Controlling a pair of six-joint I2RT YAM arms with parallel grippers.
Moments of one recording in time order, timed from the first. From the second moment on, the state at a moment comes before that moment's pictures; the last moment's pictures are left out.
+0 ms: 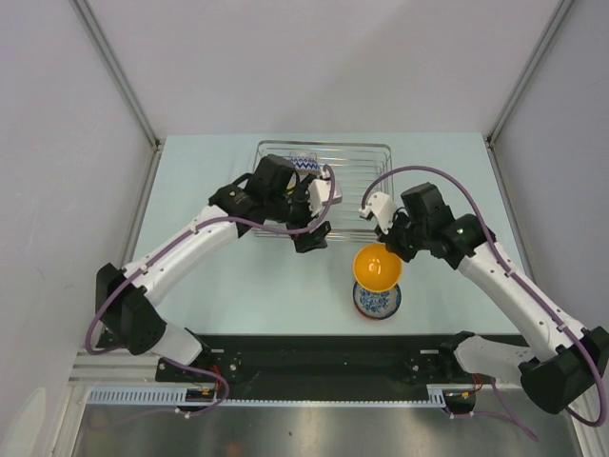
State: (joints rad) left arm -0.69 1.47 1.36 -0.64 0.48 0.48; right arm 0.54 1.13 1.11 -0.87 -0.17 -0.47
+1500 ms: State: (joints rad) left arm -0.71 1.61 1.50 -0.47 0.30 0.16; right arm 0.42 1.33 1.30 -0.59 -0.14 -0.16
